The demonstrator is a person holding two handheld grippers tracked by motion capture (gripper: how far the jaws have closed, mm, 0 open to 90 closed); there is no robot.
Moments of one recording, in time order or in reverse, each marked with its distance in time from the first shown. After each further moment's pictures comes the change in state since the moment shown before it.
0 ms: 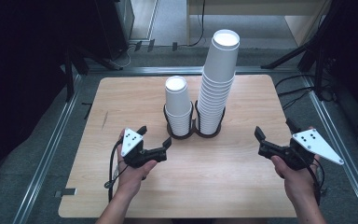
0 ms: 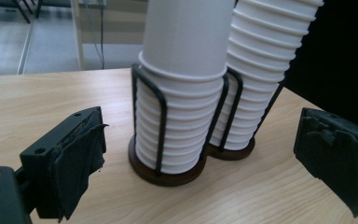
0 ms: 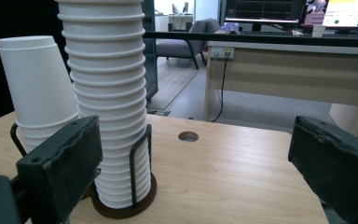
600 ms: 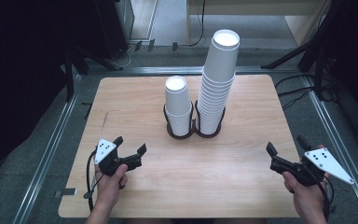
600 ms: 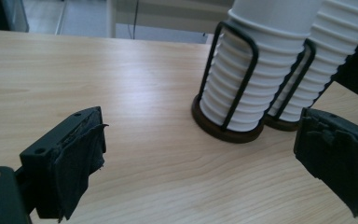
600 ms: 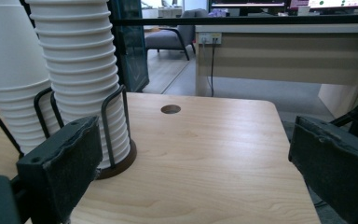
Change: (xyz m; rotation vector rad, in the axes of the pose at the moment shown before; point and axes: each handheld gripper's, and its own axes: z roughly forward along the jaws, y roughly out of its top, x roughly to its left) left arm 0.059 -0.032 -0.039 0.036 0.097 -0.079; right arm -0.031 -0.048 -0.027 0.020 -0.049 0.042
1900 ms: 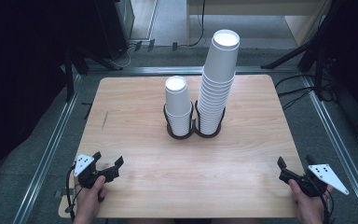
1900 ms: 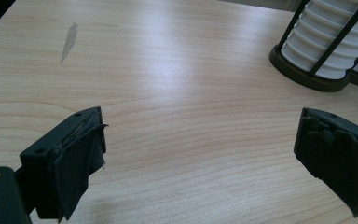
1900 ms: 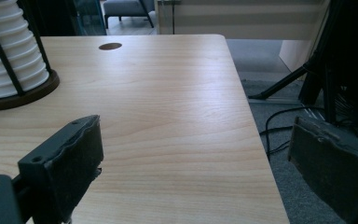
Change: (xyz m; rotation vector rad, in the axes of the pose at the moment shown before) left arm 0.077 -0.057 -0.034 0.072 0.135 -0.059; right arm -0.057 -0.094 0.000 0.120 -0.145 0.029
